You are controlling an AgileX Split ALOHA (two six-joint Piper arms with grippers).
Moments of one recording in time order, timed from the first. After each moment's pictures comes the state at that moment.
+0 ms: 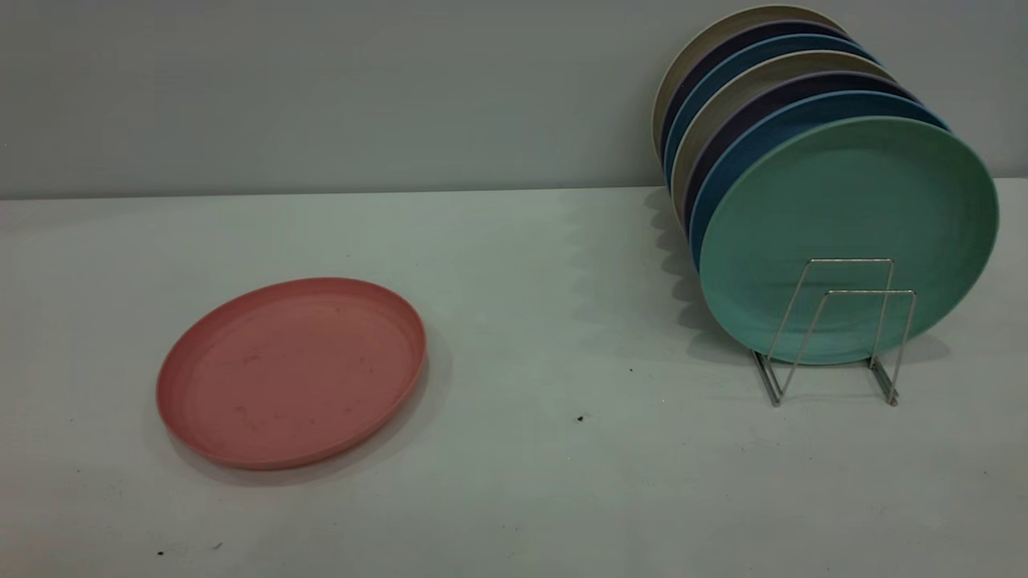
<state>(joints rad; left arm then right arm) 0.03 -0.02 -0.49 -0.02 1.13 0.05 0.07 -0.02 -0.48 0.08 1.14 -0.21</state>
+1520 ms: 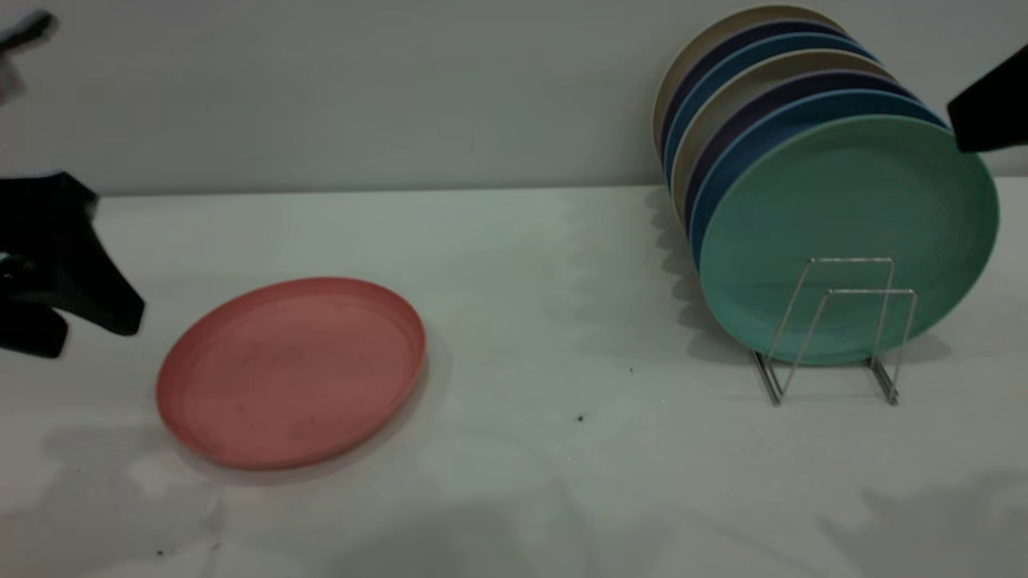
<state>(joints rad) 0.03 1.60 -0.70 -0.70 0.37 0.55 0.07 1.16 -0.62 0.98 0.52 -1.08</state>
